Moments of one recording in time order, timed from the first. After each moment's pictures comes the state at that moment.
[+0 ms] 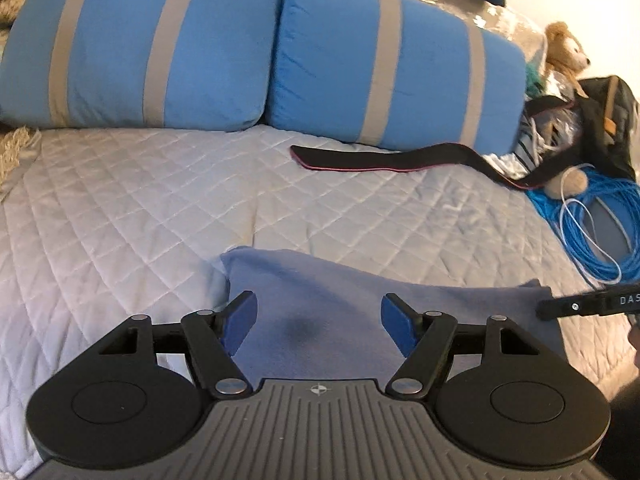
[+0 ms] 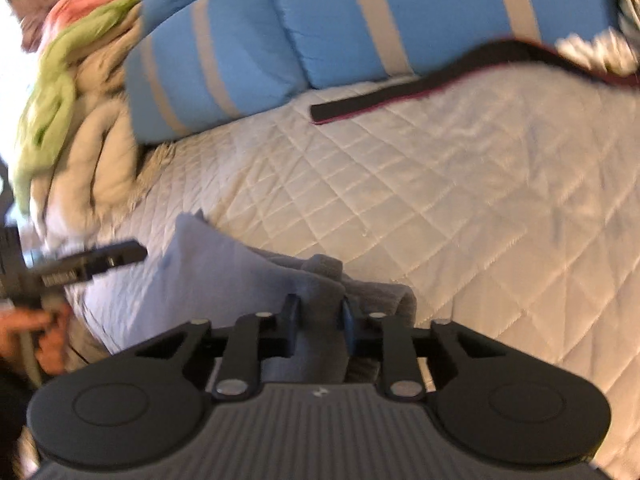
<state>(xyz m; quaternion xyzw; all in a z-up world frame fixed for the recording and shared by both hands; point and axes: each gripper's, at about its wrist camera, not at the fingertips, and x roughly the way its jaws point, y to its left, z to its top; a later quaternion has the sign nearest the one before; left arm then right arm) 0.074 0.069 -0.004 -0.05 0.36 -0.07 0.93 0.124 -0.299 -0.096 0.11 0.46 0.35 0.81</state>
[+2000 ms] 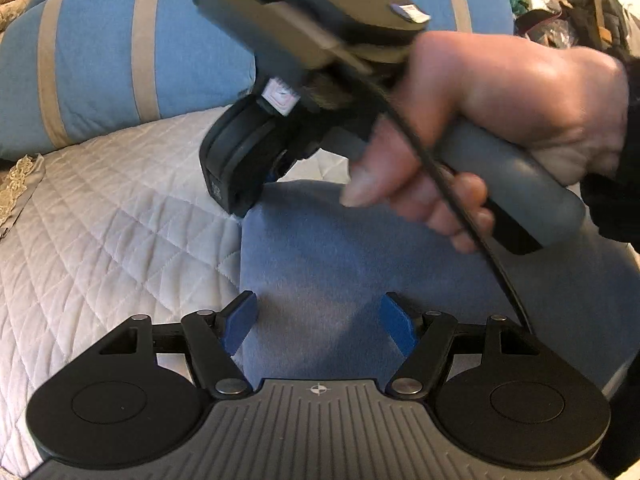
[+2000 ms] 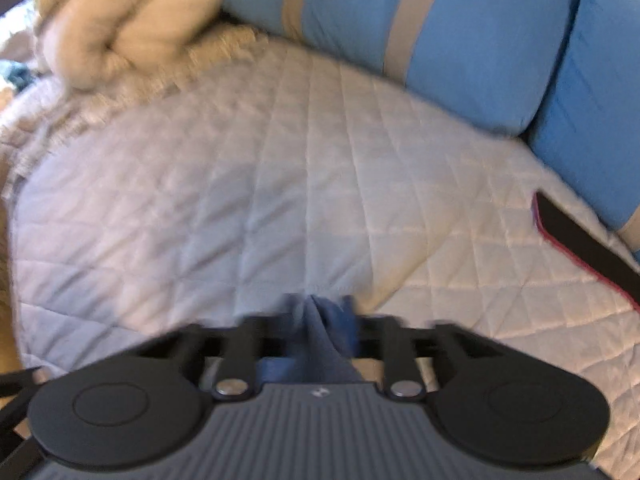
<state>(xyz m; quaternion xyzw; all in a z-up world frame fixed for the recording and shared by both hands) 0.051 0.054 -0.054 0.06 0.39 -0.06 0.92 0.140 0.041 -0.111 -0.21 0.40 0.42 0.79</state>
